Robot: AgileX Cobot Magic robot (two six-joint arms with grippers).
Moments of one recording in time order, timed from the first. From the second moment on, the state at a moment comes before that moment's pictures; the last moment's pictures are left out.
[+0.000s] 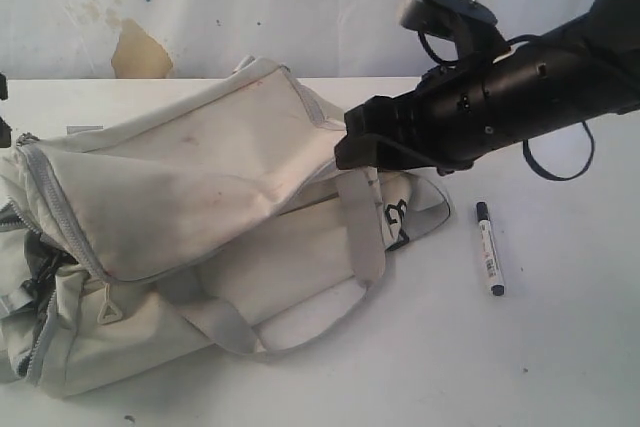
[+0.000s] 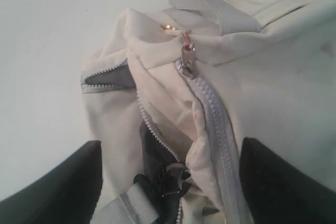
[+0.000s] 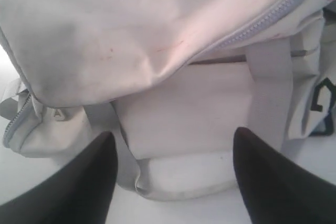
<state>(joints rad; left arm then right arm) -0.01 1.34 -1.03 -0.13 0.79 -0.17 0.41 1.49 -1.04 0.78 0.62 -0.51</state>
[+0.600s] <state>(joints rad) -0.01 1.60 -1.19 -0.20 0.68 -0.18 0.41 1.59 -1.04 0.88 0.59 -0.66</state>
